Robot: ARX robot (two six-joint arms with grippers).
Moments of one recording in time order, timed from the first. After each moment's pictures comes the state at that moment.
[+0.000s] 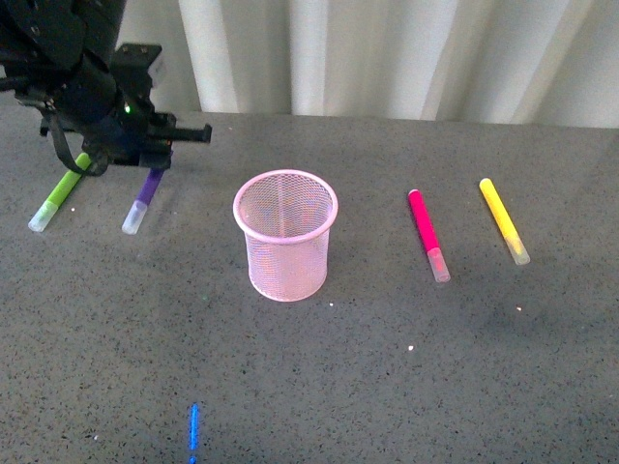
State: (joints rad) left arm -0.10 2.32 1.49 -0.08 -0.05 0.01; right arm 0.00 0.00 0.02 0.00 0.00 0.00
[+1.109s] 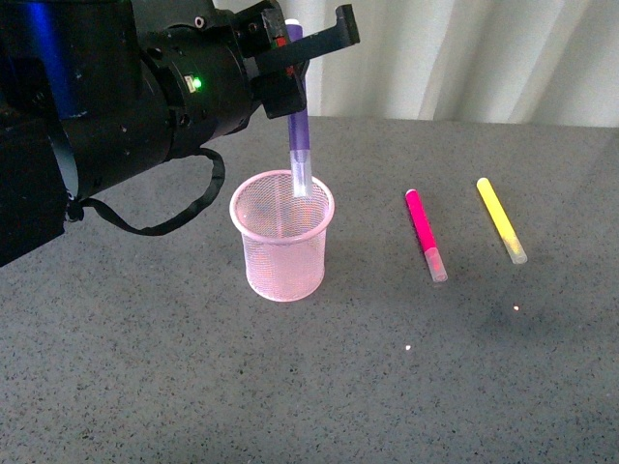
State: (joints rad) left arm -0.43 1.94 0.76 1.04 0.00 -0.41; right arm 0.00 0.00 0.02 0.00 0.00 0.00
